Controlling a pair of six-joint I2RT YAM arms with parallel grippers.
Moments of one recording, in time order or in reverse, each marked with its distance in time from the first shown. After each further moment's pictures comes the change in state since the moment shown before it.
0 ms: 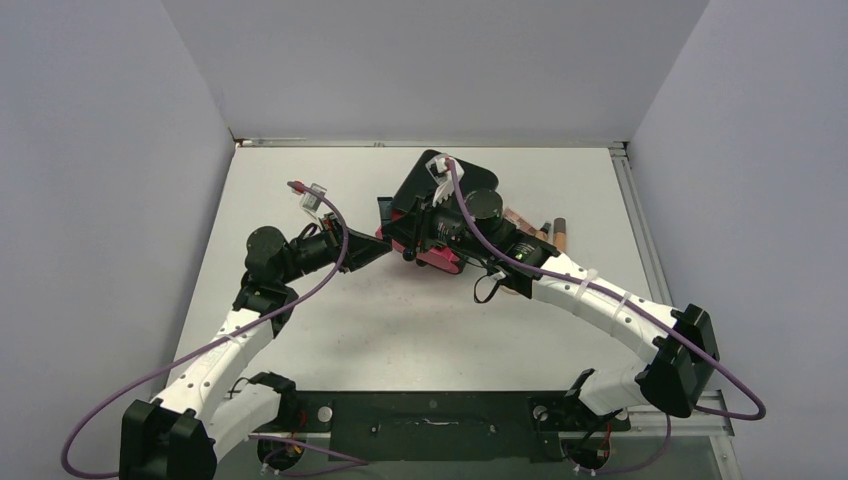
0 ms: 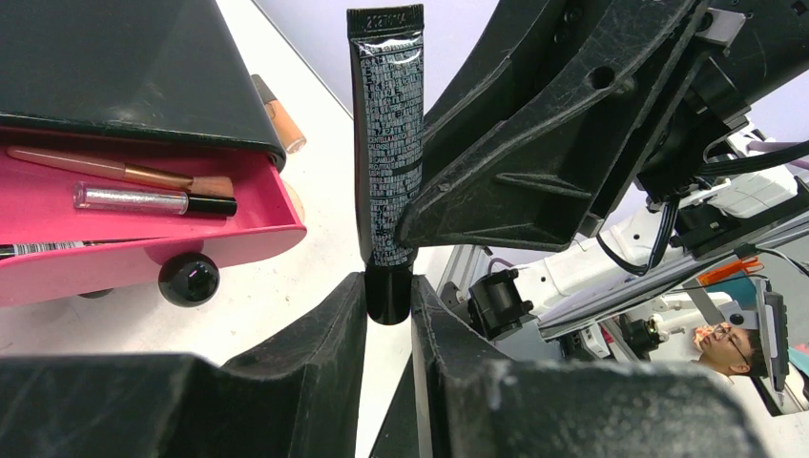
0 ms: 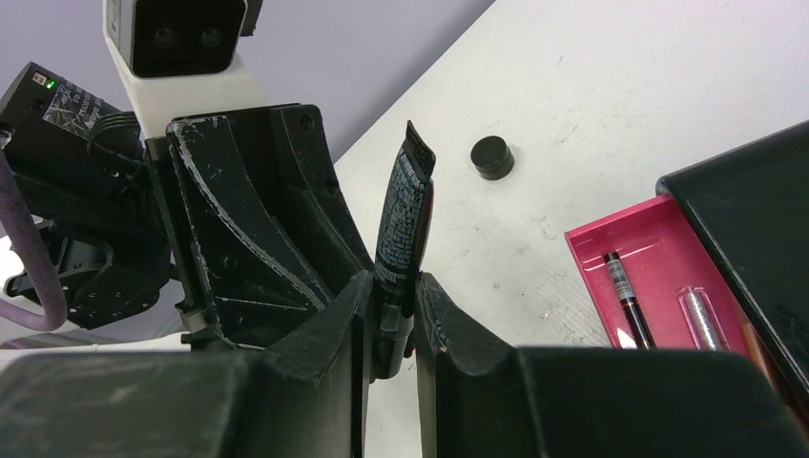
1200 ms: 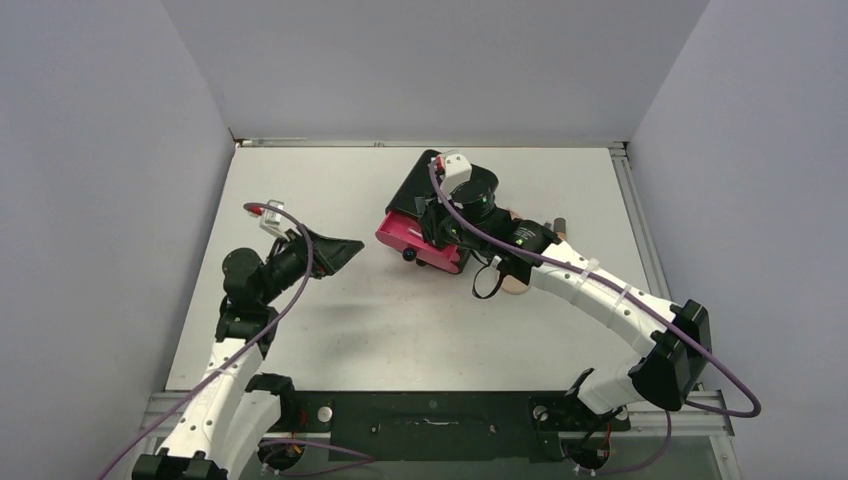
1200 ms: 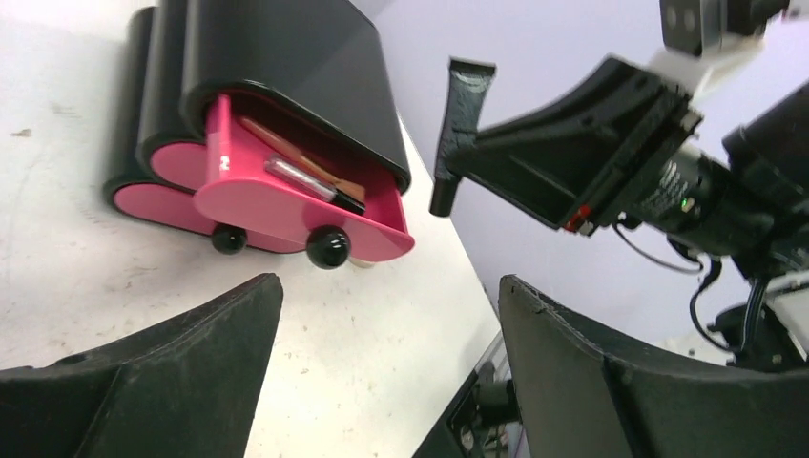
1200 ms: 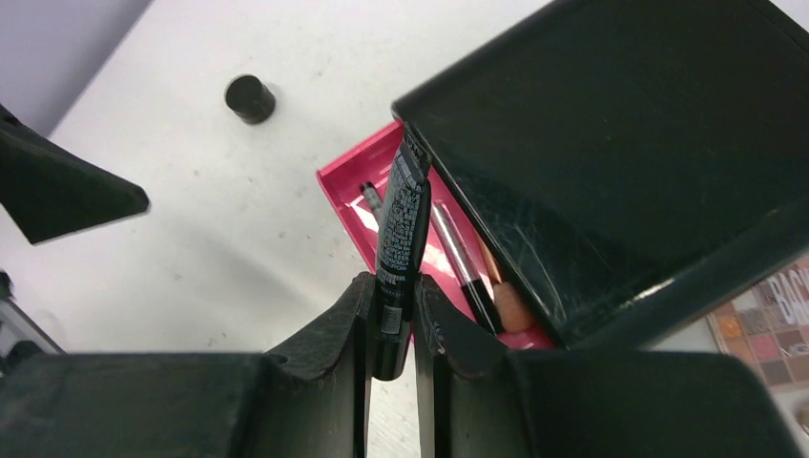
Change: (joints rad) left arm 0.174 -0.182 -0.103 -0.161 -0.125 -0.030; right arm -0.022 0.045 0.129 -0.369 0.331 -0.206
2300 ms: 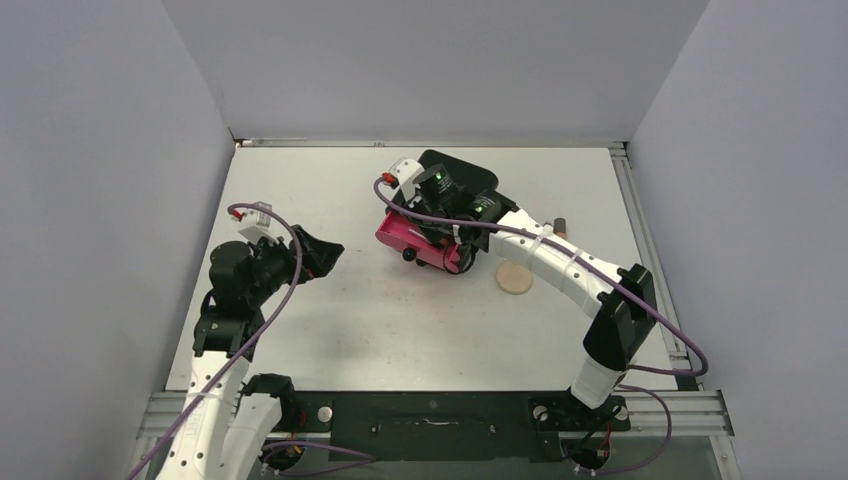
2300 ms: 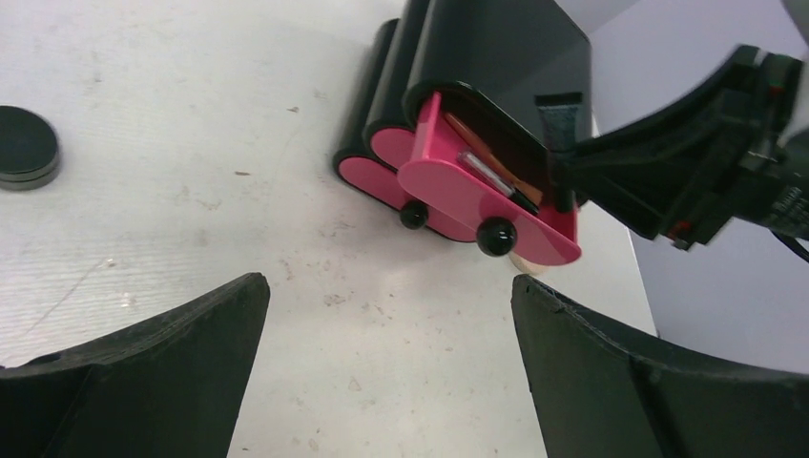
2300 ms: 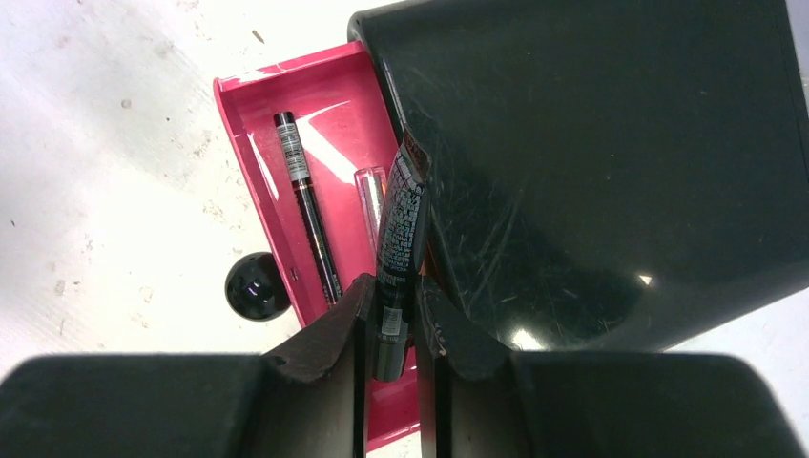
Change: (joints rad) left arm 0.064 -0.121 0.195 -0.636 -0.333 0.324; right arm 0.000 0.276 0.309 -0.359 0.020 -0.405
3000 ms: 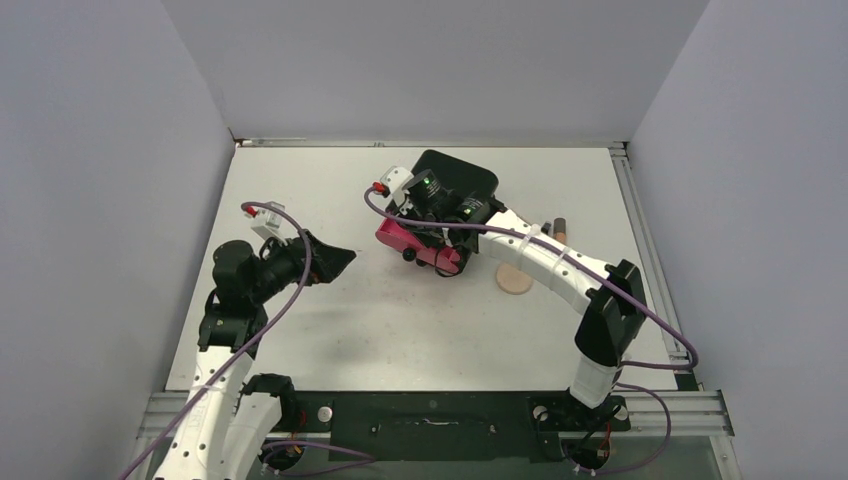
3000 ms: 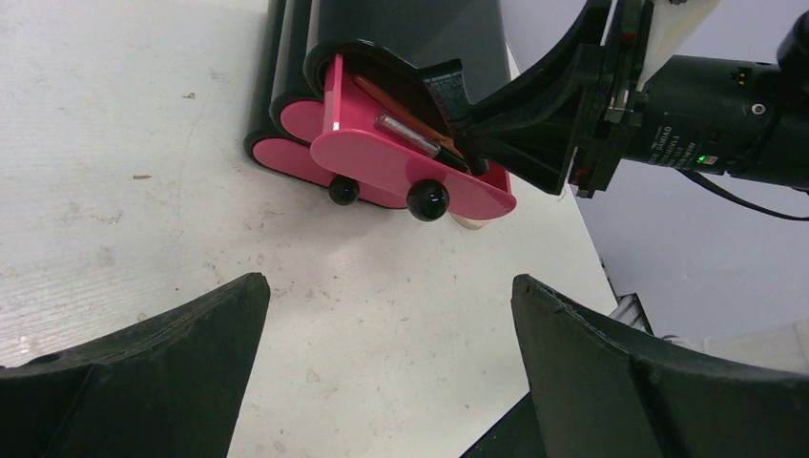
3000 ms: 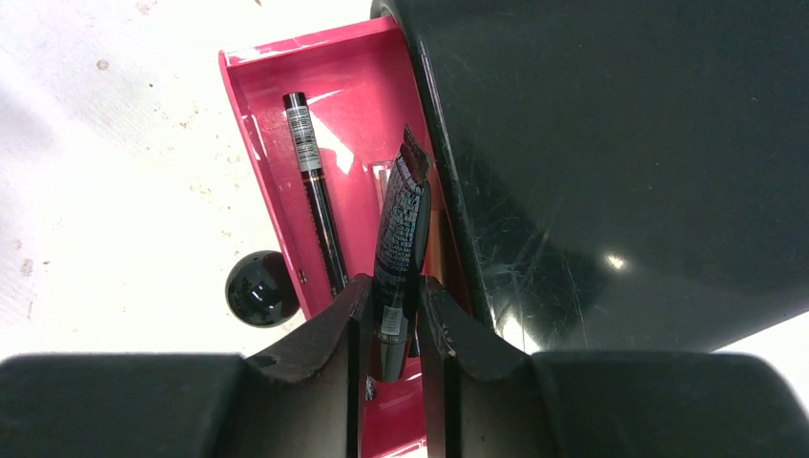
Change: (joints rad) left arm 0.000 0.022 -0.053 0.130 0.232 -0.004; right arm 0.027 0.060 0.043 -0.055 0.029 -0.042
